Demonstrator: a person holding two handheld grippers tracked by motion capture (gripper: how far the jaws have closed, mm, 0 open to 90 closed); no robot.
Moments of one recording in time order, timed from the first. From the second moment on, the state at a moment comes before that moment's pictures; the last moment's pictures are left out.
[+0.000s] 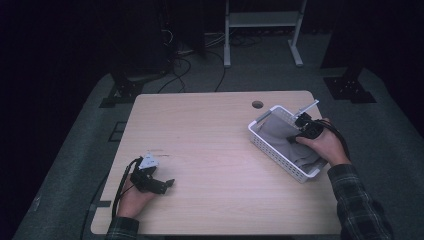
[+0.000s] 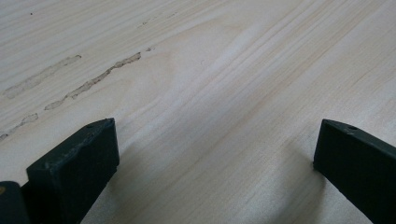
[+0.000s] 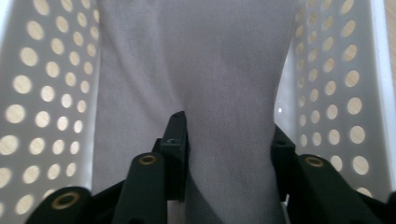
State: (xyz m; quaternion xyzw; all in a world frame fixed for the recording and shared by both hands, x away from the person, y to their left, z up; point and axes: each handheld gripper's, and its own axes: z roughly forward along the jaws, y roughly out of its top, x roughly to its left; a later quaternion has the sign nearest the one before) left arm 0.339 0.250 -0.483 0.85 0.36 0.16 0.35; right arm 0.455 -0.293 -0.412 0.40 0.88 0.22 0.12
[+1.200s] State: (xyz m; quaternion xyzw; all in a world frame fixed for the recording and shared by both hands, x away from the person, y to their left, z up) left arm 0.339 0.250 -0.483 0.85 0.36 0.16 0.35; right arm 0.438 -0.356 -0.375 0.46 0.83 0.24 0.20
